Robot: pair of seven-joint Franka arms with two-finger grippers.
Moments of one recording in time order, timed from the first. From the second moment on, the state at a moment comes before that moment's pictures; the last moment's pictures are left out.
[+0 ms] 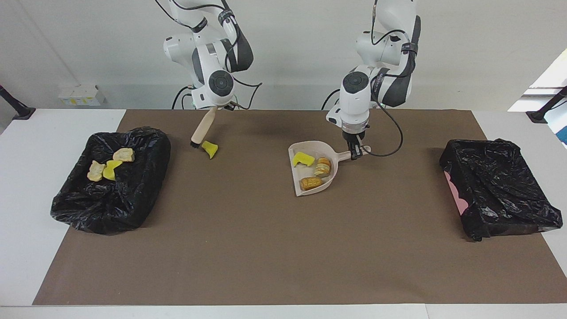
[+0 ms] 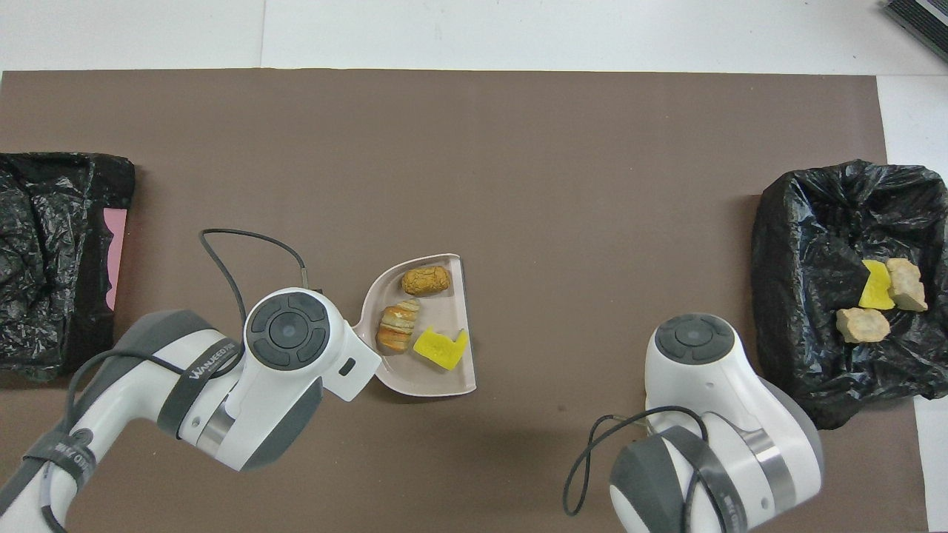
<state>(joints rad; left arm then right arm) -0.52 -0.01 0.00 -2.26 0.20 2.16 0.87 0.30 -0.29 0.10 -2.52 0.02 1.56 0.80</state>
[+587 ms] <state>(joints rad) -0.52 -0.01 0.00 -2.27 0.20 2.16 0.87 0.31 -0.37 0.10 -2.68 0.04 1.87 0.72</state>
